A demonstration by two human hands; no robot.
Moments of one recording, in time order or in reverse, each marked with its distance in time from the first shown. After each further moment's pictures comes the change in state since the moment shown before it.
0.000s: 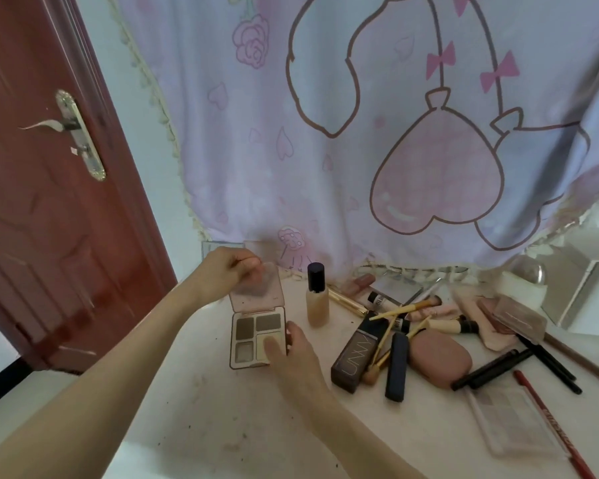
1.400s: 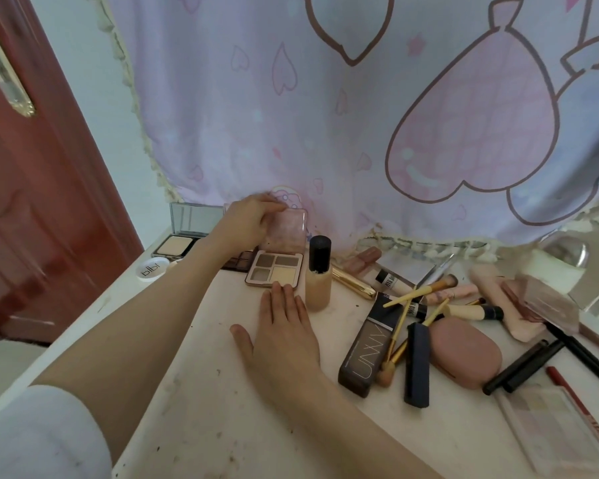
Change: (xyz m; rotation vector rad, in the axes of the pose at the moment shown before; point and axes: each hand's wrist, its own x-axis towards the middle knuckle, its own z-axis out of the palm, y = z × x) left_hand 0.101 -0.055 0.059 0.271 0.009 0.186; right_hand 0.055 0.019 0.014 -1.105 -0.078 -0.149
